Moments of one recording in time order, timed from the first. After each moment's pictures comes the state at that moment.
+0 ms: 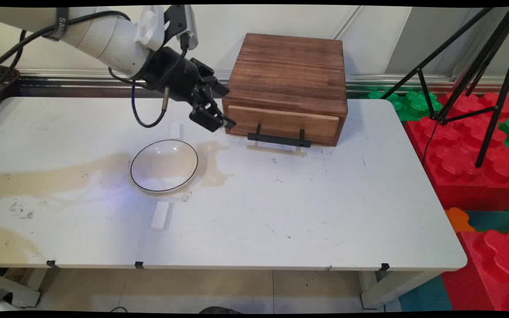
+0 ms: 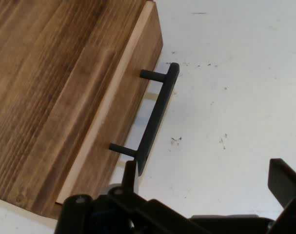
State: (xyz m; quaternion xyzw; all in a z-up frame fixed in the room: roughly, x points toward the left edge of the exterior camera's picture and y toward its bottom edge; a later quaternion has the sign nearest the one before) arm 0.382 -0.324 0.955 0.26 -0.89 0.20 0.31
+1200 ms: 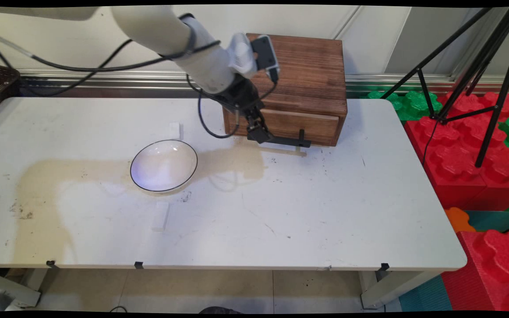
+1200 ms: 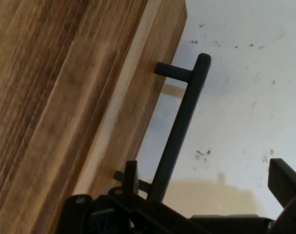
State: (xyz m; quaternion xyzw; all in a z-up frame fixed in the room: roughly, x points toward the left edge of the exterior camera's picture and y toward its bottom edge) arm 0.277 -0.409 0.906 0.28 -0.91 0.20 0.21
